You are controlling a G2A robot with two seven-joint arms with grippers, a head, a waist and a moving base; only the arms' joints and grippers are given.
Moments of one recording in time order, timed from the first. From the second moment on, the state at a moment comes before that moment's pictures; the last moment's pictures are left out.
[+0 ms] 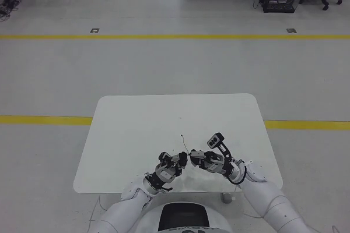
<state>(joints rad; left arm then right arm) 1.54 -1.30 -0.94 -1.25 -1.22 -0.31 -1.09 -1.44 -1.20 1.05 -1.22 0.92 -0.29 1.23</state>
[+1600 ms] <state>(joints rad) 1.53 -1.31 -0.93 -1.23 -1.23 -0.31 -1.09 -1.42 -1.21 1.06 -1.14 0.90 -0.26 1.22</state>
